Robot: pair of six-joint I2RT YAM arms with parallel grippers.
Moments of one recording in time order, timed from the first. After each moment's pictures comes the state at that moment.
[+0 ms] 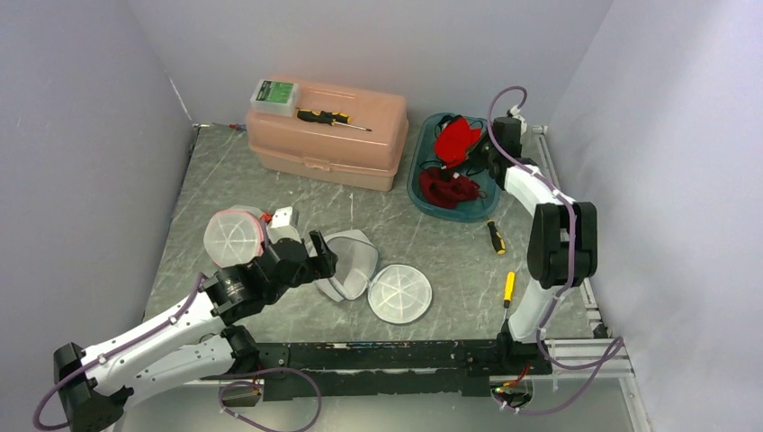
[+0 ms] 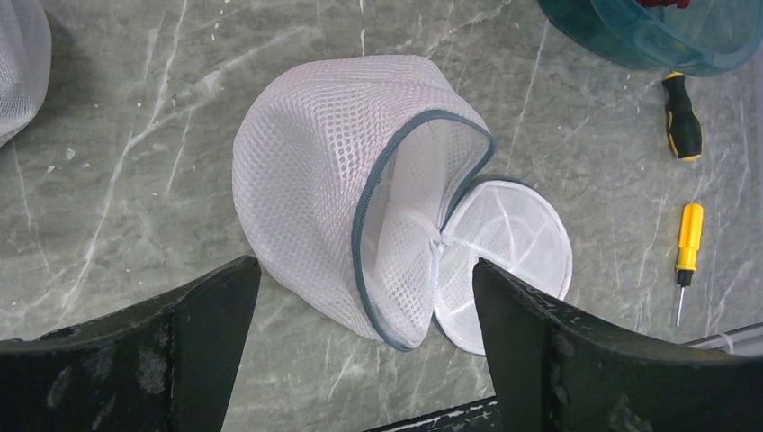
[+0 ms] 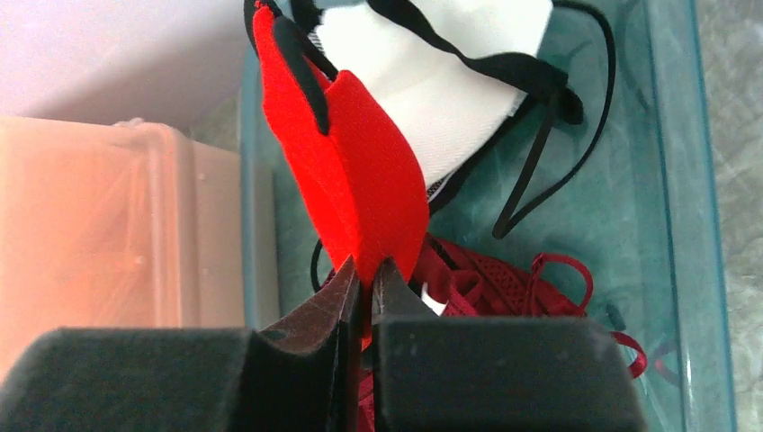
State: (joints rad) left arm -0.92 0.77 0.67 -0.56 -0.47 -0.88; right arm 0.05 1.79 1.30 -0.01 -0.02 0.65
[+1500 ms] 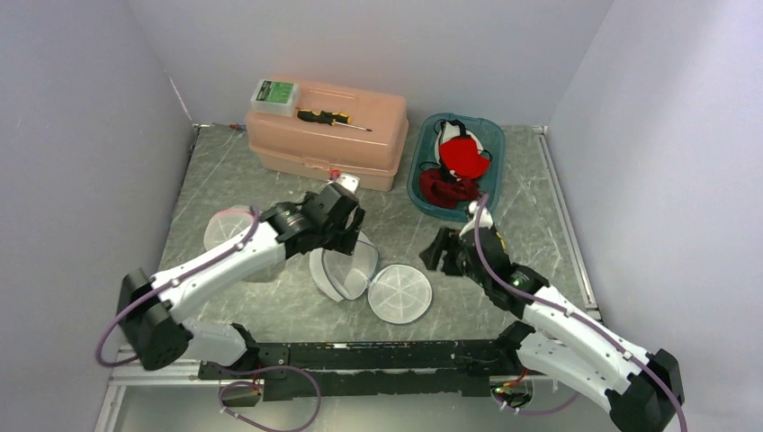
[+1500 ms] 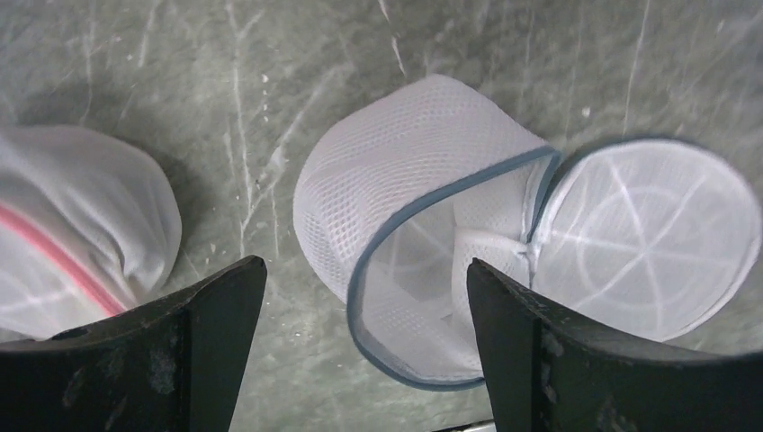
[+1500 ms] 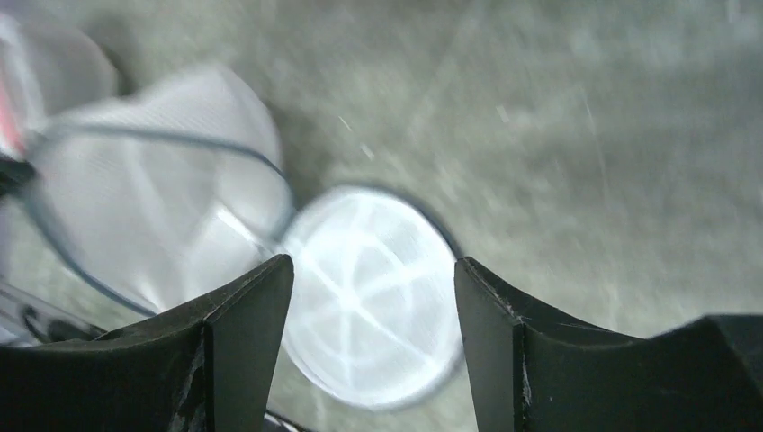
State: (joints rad) left arm -0.85 1.29 1.15 -0.78 -0.43 -0.44; right arm 0.67 0.82 0.58 -0.24 0.16 0.70
